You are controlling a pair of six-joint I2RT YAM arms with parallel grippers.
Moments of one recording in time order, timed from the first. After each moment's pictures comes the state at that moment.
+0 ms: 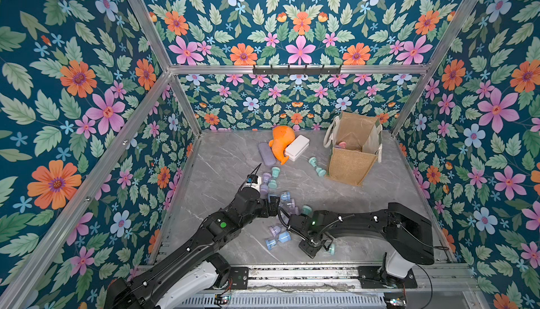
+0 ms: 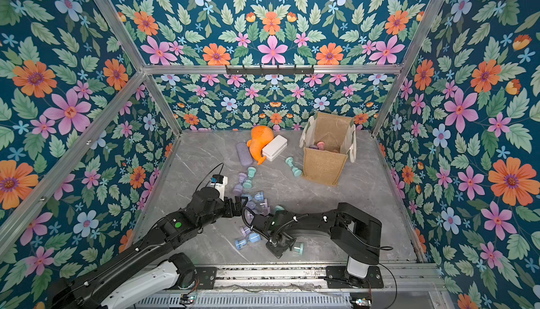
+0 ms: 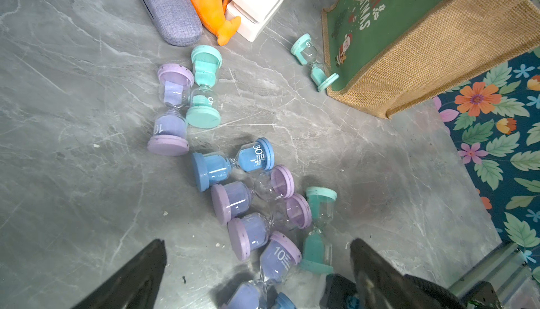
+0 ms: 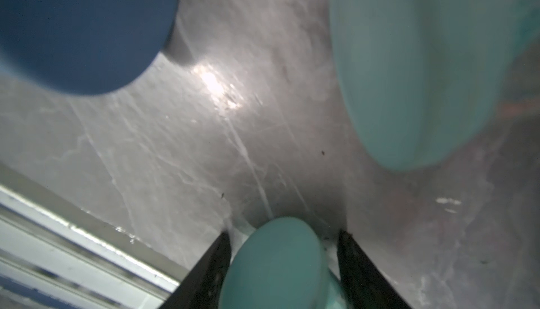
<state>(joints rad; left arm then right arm) -0.77 0.85 0.62 -0.40 -0.12 -0.60 1.19 1.73 1.00 -0.82 0.02 0.36</state>
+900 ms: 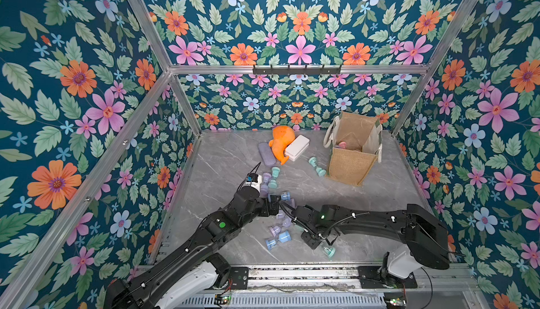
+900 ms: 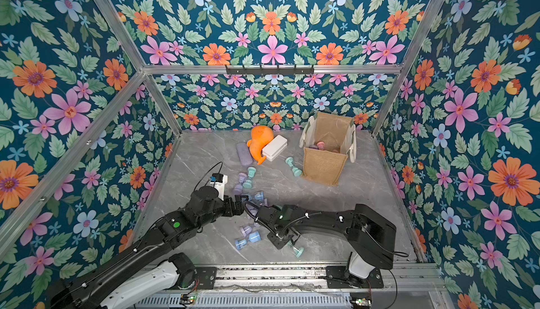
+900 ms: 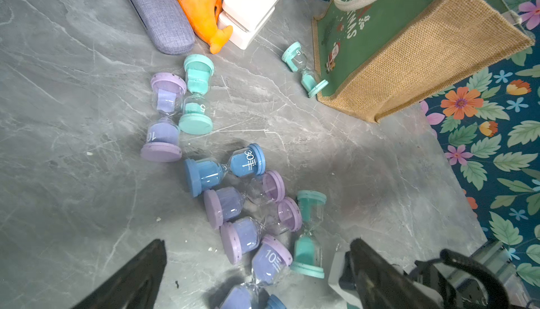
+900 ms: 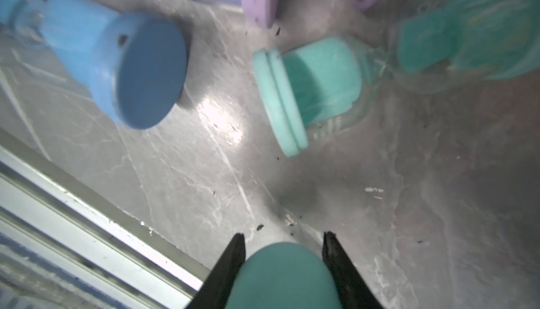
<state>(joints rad) -0.77 0.84 0.64 -0.40 -0.12 -0.60 1.13 1.59 1.00 -0.80 0.05 0.37</state>
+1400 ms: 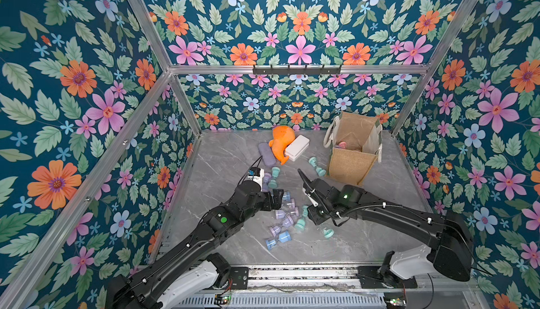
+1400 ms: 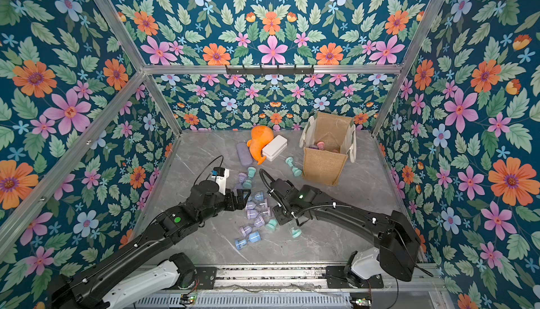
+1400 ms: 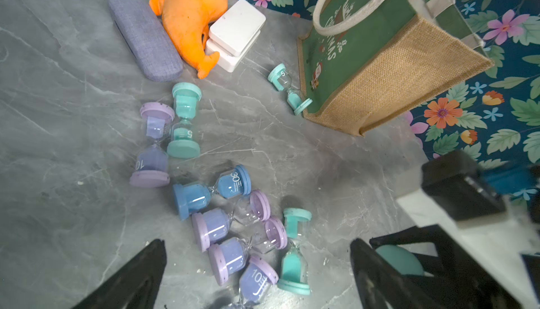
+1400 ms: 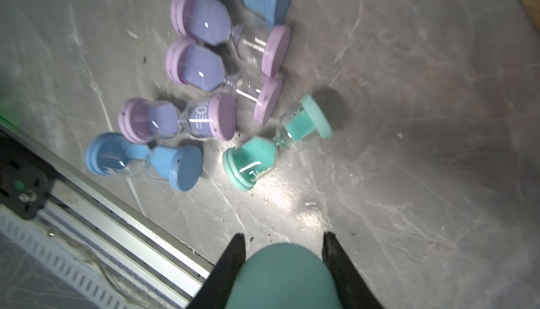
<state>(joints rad) -0.77 0.90 0.73 -0.37 -0.11 -0.57 0.92 1.42 1.14 -0.86 0.03 0.42</state>
